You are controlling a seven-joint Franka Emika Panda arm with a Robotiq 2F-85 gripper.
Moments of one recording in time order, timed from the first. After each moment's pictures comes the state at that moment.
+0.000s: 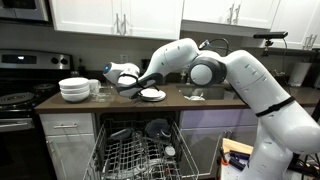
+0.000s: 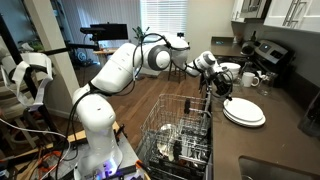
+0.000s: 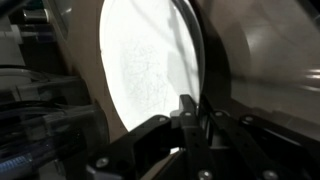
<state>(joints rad) 0.11 0.83 -0.18 -1.18 -0.76 1.81 0.40</state>
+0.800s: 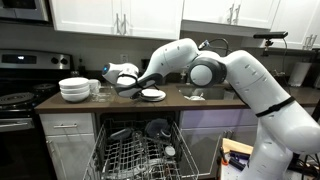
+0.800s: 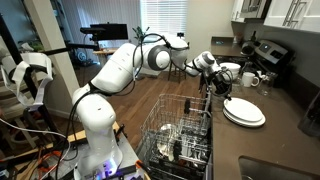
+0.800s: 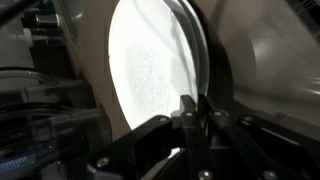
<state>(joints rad) 0.12 0.83 -0.19 -1.17 -0.77 1.76 0.37</state>
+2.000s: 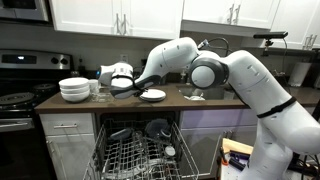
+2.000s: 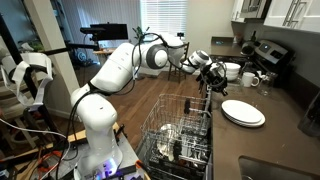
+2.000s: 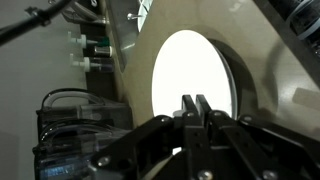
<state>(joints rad) 0.19 0.83 -0.18 -1.15 -0.89 1.50 0.37</state>
